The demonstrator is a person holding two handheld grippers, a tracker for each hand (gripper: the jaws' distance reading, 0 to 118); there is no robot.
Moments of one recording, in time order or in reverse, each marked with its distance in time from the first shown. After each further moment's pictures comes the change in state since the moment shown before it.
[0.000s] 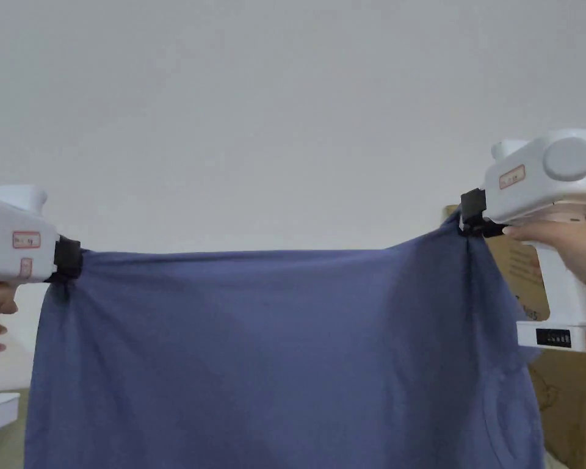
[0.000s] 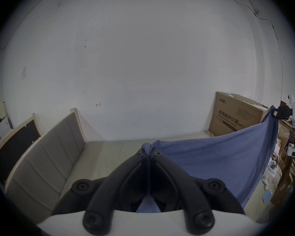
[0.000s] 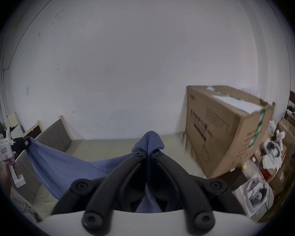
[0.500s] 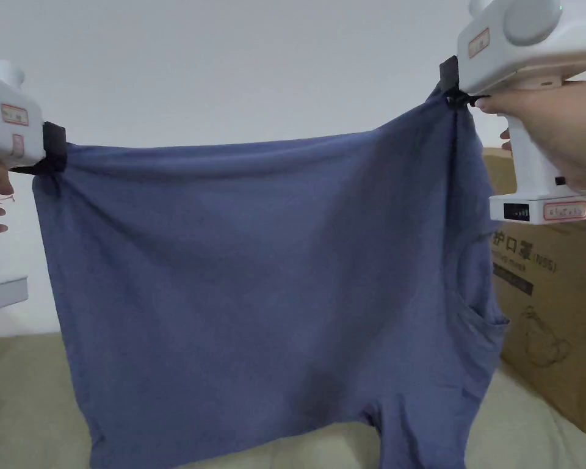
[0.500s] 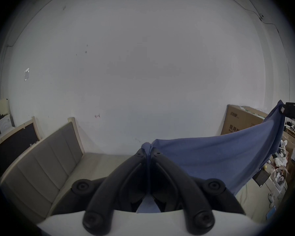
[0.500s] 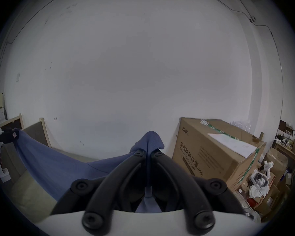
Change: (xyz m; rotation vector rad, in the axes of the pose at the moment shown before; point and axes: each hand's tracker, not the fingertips) left arm 0.016 0.015 -0.102 0.051 0.043 0.040; right arm -0.024 0.032 -0.084 0.166 -0.122 0.166
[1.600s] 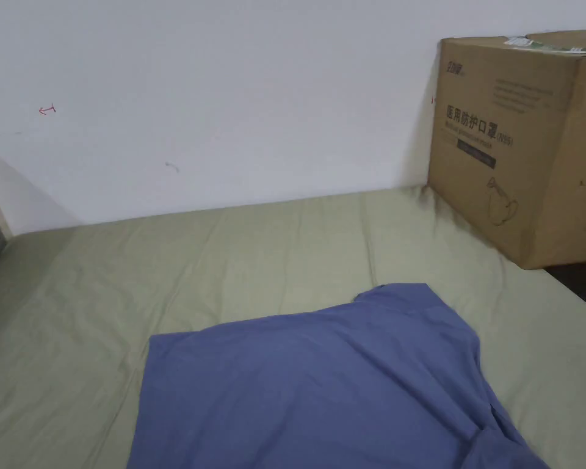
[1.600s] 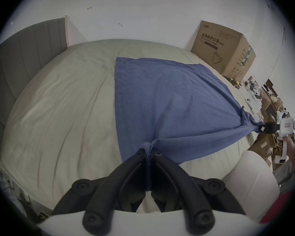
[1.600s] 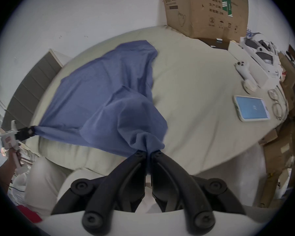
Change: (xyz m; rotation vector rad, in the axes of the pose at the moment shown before) left arm -0.029 -0.480 0.340 -0.610 -0.237 0.069; right arm 0.080 -0.500 0.392 -0.838 0.103 -0.201
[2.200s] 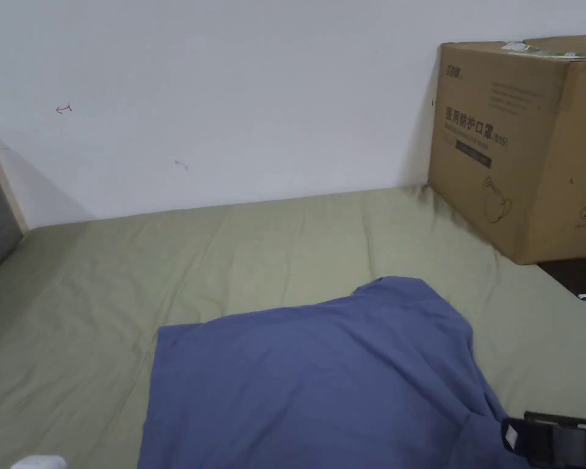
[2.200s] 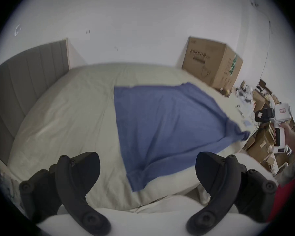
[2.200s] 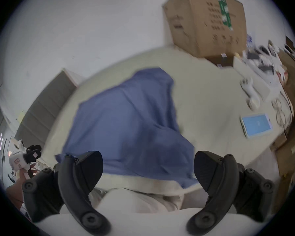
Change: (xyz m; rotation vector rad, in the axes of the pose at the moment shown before) left arm 0.028 0.016 0.084 0.244 -0.019 -0.077; right arm -0.039 0.029 0.050 0.272 0.204 -0.036
